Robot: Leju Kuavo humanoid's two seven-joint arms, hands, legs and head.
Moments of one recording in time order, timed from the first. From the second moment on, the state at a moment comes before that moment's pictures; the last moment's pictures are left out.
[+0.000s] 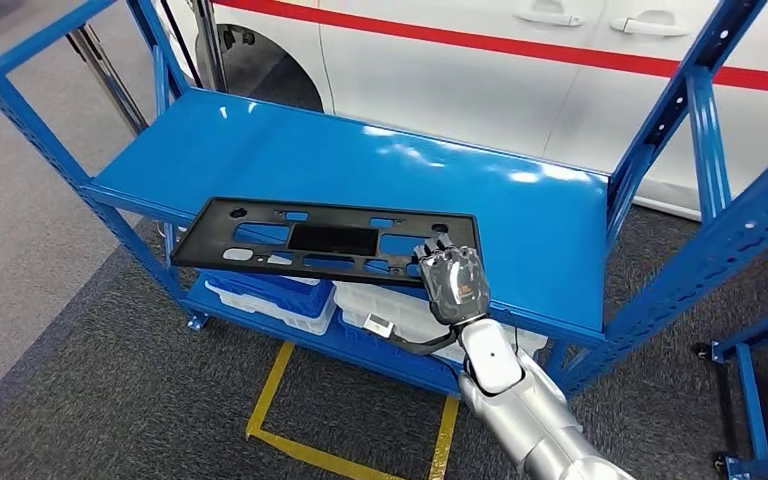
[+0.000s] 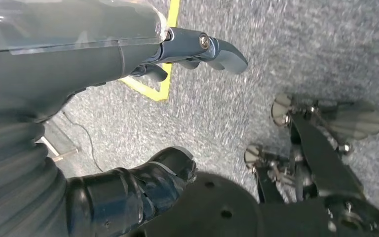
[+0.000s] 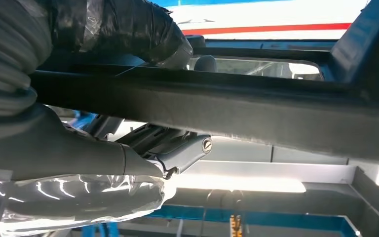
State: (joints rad) left arm -0.04 0.05 -0.38 -0.16 0.65 -0.04 0.10; right arm -0.58 0.09 0.52 -0.85 1.44 -0.69 0.07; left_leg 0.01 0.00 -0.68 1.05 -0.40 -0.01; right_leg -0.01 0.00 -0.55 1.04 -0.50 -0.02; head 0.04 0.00
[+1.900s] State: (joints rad) left arm -0.04 0.04 -0.40 -0.16 0.70 -0.05 0.08; right arm -0.46 0.12 0.53 -0.92 -0.11 0.26 -0.39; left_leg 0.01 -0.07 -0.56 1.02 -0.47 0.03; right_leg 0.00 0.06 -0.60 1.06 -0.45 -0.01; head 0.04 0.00
